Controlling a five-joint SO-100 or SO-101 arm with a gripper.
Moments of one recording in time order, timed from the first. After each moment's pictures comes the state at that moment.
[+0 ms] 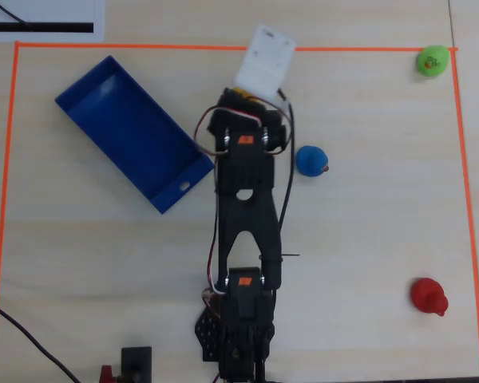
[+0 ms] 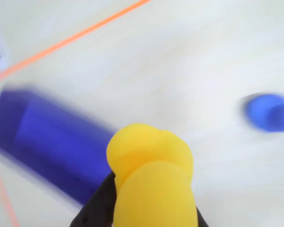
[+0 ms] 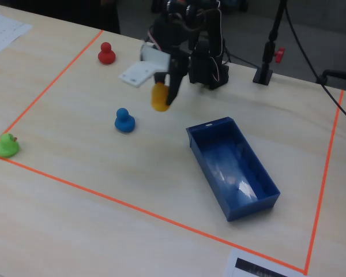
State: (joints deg) arm 0.7 99.6 72.5 82.4 -64.5
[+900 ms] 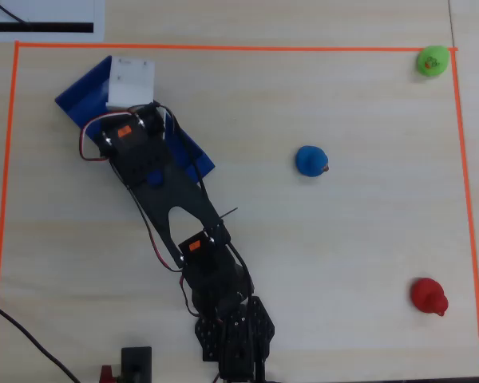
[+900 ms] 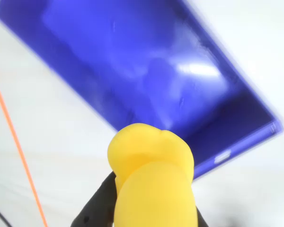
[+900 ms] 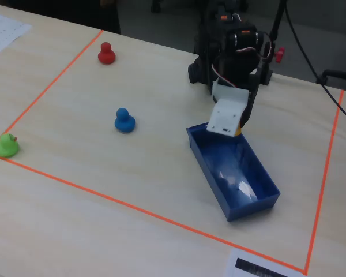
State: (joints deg) arm -25.8 73.7 51.6 92.5 -55.4
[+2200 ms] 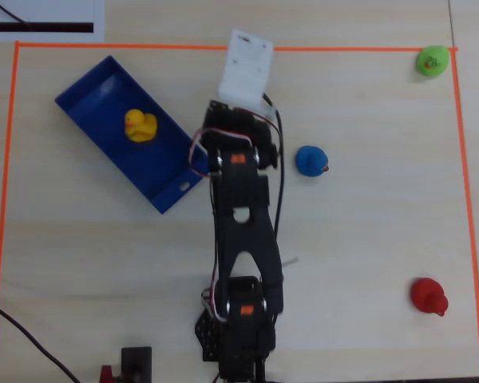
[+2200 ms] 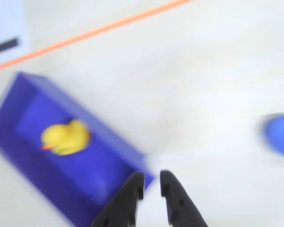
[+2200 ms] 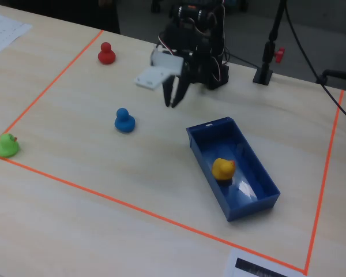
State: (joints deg) arm 2.8 115.4 99.8 62.8 -72.1
